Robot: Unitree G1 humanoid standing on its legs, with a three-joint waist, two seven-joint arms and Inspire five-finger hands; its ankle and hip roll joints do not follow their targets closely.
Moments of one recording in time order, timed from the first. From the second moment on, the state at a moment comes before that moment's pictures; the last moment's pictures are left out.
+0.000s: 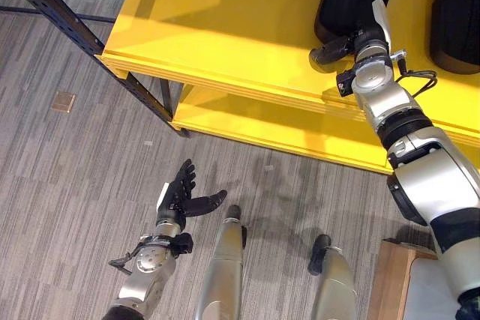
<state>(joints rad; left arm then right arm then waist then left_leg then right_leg) 0.02 0.50 -0.27 0.19 -0.55 -0.18 0.21 -1.43 -0.44 0.55 1.22 0.23 0.02 -0.32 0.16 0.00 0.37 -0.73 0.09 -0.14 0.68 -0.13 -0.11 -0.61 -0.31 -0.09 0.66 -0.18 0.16</state>
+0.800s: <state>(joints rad) 0.03 0.50 -0.24 0.19 -0.58 -0.18 0.21 -1.43 -0.44 0.57 1.22 0.18 0.01 -0.31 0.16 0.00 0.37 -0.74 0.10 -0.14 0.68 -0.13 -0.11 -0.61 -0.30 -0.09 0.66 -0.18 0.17</state>
